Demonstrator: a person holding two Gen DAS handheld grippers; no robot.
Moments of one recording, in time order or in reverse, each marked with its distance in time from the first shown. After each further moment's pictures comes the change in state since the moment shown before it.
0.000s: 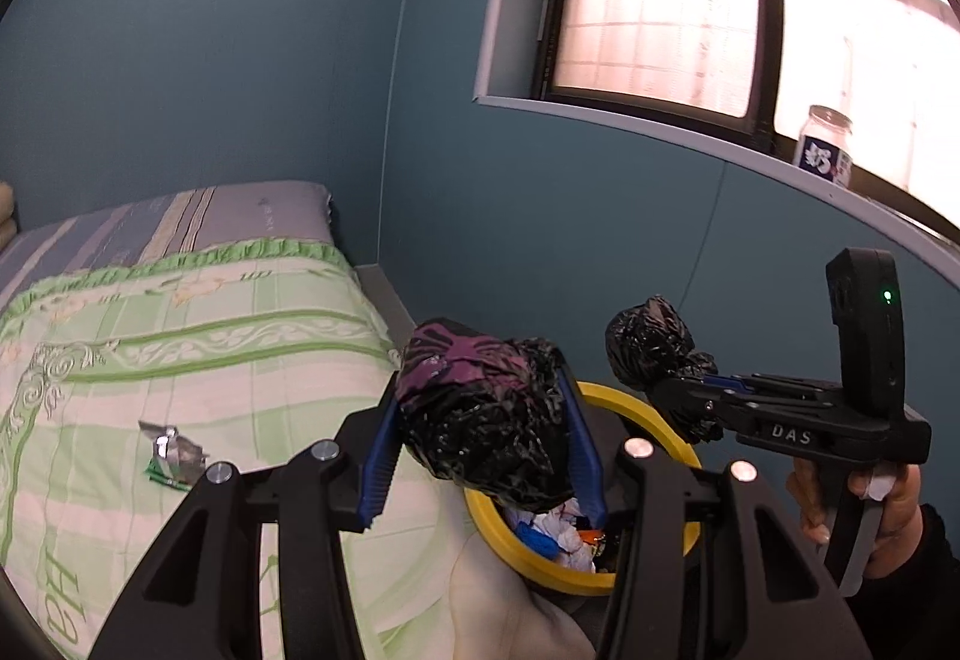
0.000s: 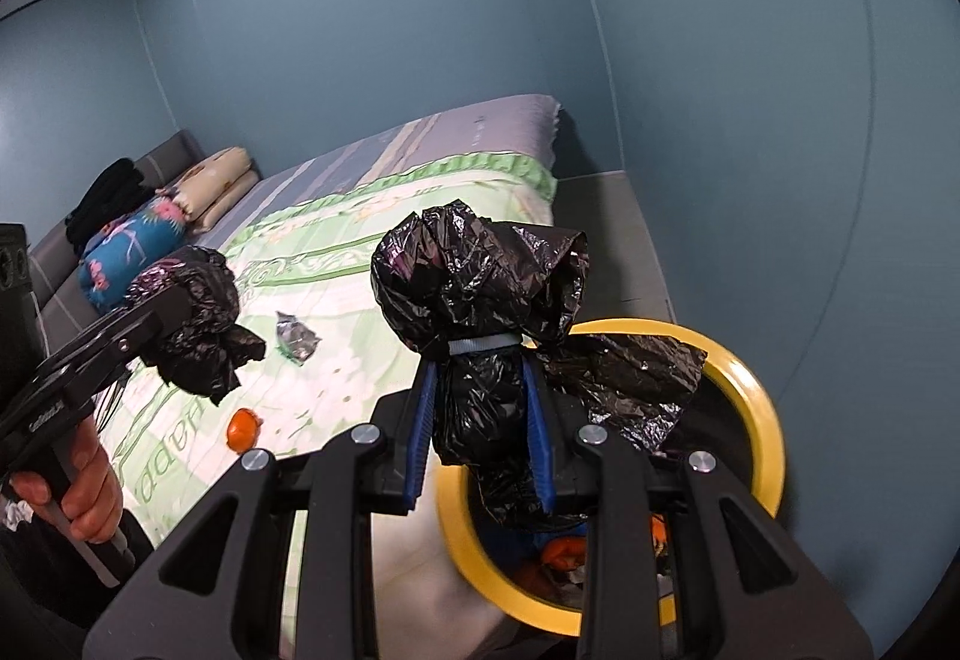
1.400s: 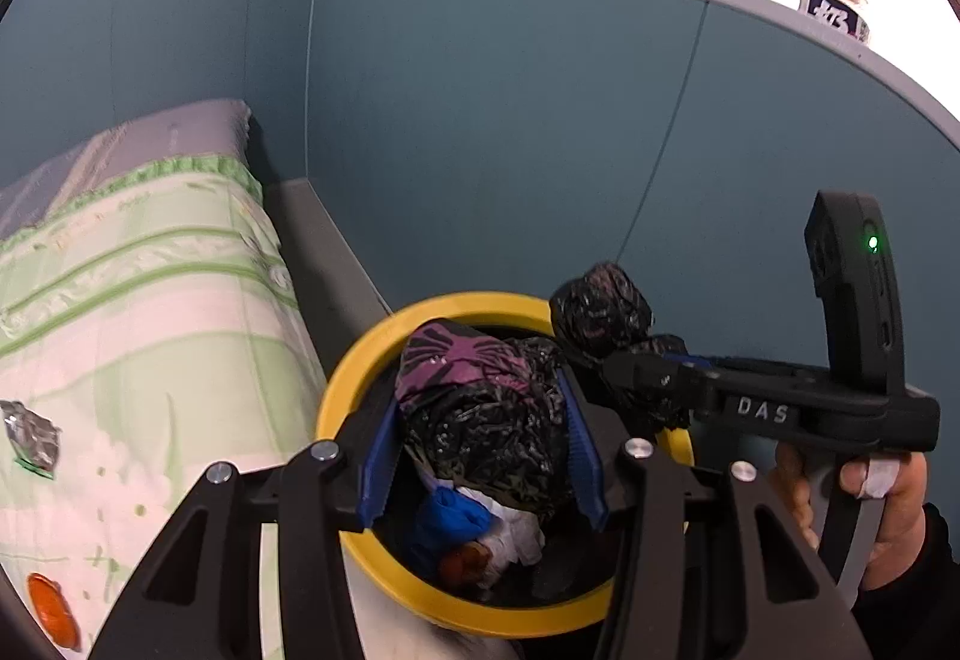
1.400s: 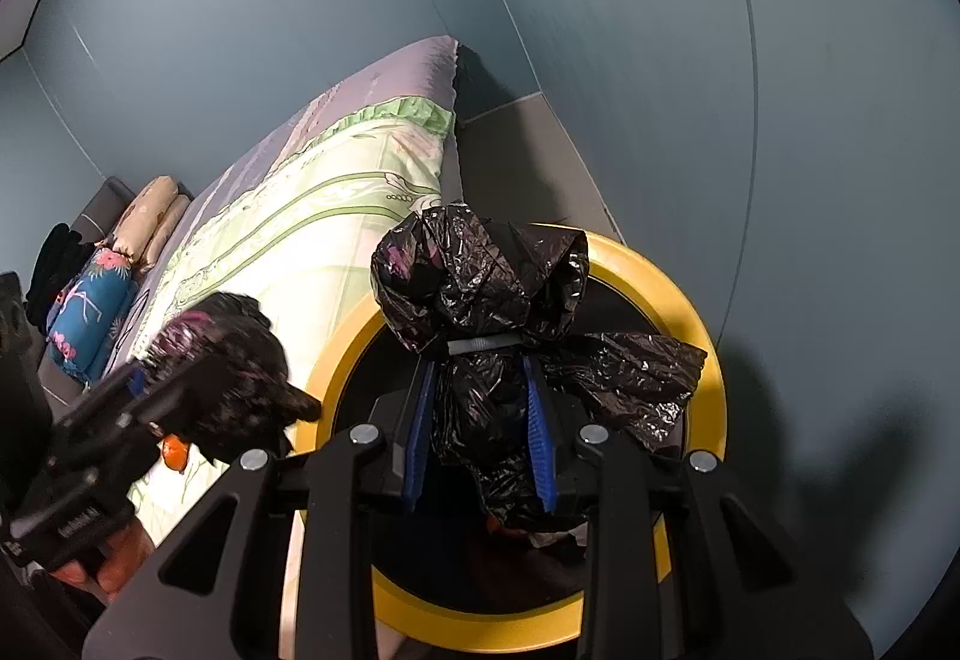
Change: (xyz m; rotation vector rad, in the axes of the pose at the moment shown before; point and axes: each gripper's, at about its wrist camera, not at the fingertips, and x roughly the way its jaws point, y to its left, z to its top) left arm 0.146 -0.066 -0.038 0.026 0.251 -0.133; right arm 0.053 -0.091 -0.027 0.249 0.135 -0.080
